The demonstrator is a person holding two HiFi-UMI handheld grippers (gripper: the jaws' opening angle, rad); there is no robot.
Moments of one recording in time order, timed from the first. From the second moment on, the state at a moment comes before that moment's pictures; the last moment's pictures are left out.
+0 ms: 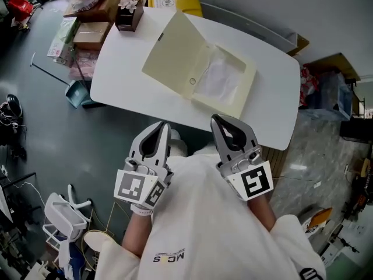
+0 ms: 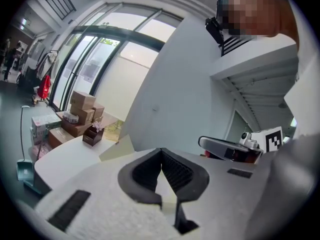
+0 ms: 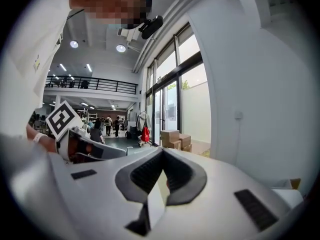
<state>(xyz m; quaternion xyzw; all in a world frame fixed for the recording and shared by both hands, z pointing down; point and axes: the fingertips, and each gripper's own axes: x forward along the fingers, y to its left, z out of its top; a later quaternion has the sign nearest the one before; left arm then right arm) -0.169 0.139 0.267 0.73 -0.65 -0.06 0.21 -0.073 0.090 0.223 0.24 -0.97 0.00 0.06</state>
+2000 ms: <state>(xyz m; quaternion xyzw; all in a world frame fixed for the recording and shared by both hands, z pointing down) -0.325 0.028 0.447 0.58 -0.75 -0.08 0.31 -0.126 0.028 0.321 0.19 -0.97 0.09 0.12</state>
